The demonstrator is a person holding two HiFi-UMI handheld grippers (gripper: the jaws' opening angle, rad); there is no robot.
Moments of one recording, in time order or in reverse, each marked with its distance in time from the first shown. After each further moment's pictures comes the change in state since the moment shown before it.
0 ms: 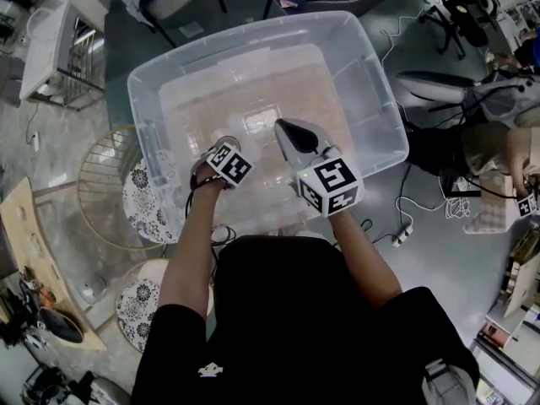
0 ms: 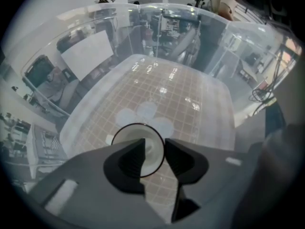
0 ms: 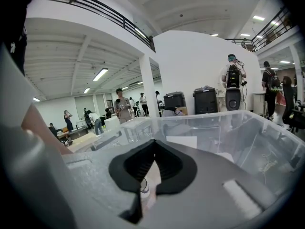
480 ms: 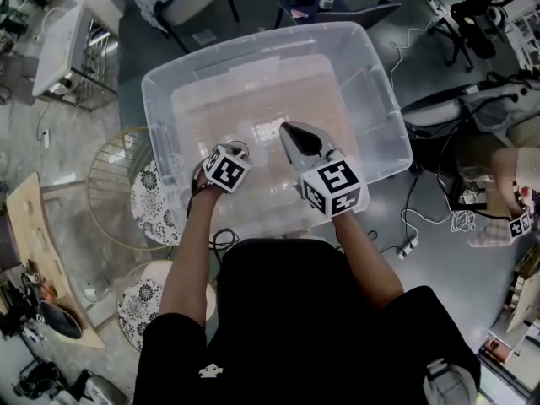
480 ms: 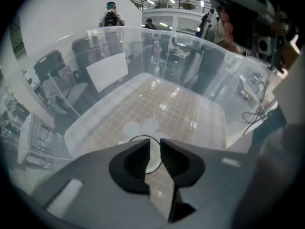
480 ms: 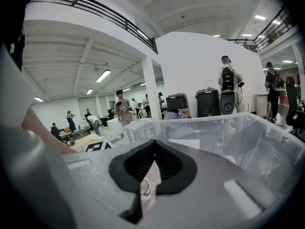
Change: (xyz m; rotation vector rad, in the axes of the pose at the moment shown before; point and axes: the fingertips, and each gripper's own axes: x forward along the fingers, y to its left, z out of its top) left arm -0.066 0.010 0.024 -0.109 -0.180 0.010; right arm -0.002 0.005 0.010 -0.010 -0.017 0.031
